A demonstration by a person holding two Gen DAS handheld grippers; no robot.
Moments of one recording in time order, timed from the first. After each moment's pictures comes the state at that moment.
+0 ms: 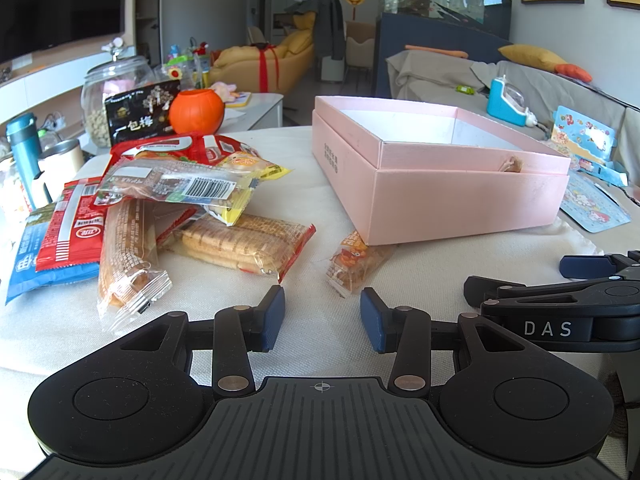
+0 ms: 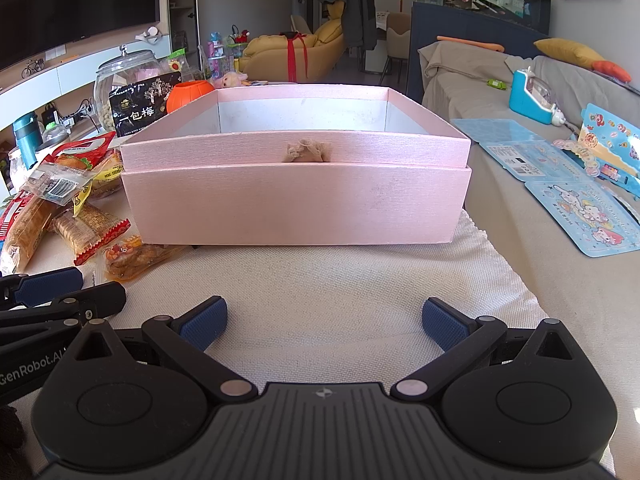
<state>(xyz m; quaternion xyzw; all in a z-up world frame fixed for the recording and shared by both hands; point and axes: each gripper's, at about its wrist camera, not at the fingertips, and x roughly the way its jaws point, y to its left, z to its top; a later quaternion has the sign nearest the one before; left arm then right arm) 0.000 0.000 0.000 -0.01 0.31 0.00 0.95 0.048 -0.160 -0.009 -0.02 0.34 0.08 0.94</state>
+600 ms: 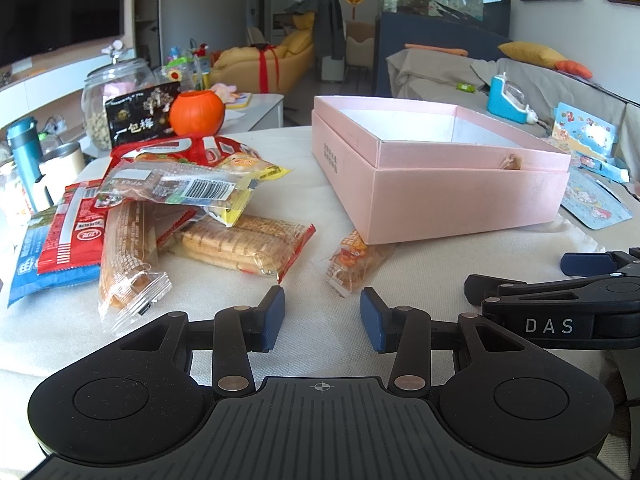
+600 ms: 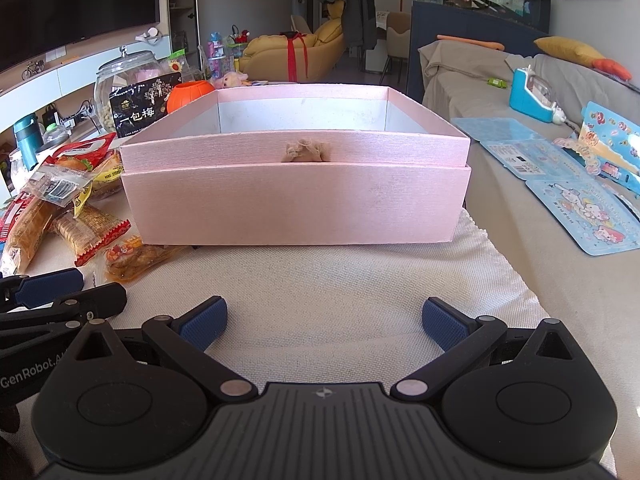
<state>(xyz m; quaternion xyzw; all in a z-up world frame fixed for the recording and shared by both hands) 0.002 -0.003 0.000 -0.01 0.31 0.00 0.95 0.048 -0.160 -0.008 -0.02 0.34 0.08 0.94</state>
